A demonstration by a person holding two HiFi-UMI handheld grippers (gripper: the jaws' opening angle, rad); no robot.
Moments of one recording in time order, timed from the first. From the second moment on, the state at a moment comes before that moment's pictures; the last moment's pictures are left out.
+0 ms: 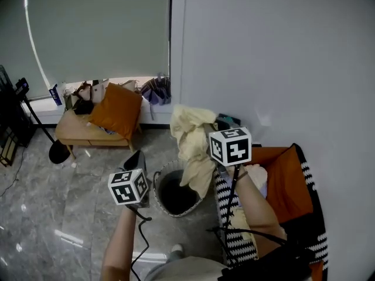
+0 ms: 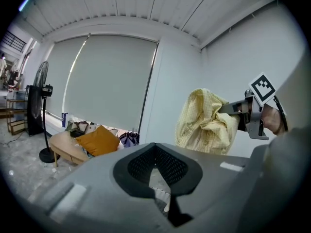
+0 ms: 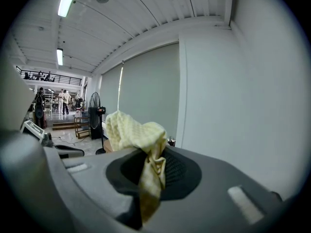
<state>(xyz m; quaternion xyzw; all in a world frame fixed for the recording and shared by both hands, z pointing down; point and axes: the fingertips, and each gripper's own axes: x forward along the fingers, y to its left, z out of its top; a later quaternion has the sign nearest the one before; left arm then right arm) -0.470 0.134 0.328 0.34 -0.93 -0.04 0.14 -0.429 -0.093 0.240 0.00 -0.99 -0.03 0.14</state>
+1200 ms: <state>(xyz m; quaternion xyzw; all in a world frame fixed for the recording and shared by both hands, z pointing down) -0.500 0.152 0.616 0.32 -0.87 -0.05 0.36 -0.474 -0.047 0.615 0.04 -0.93 0.09 0.35</state>
